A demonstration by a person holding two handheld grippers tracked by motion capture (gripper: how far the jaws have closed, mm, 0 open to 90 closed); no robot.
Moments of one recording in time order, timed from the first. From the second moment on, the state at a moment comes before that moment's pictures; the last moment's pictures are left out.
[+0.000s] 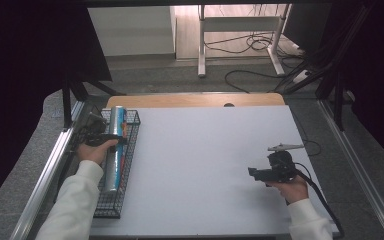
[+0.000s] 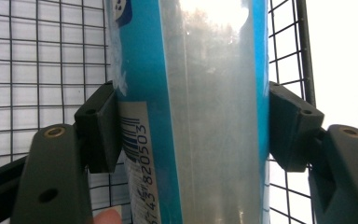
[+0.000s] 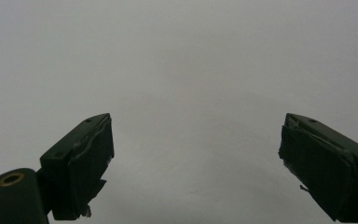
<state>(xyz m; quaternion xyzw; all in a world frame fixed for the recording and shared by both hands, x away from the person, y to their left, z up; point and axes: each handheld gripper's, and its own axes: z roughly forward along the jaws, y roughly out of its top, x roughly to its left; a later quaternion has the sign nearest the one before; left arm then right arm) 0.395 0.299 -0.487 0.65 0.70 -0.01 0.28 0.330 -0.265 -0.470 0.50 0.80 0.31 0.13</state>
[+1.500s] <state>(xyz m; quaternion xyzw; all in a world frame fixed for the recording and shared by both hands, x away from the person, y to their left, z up) 0.410 0.297 -0.516 0.66 0.71 -0.03 0.24 0.334 -0.273 -0.473 0.51 0.79 0.31 0.14</state>
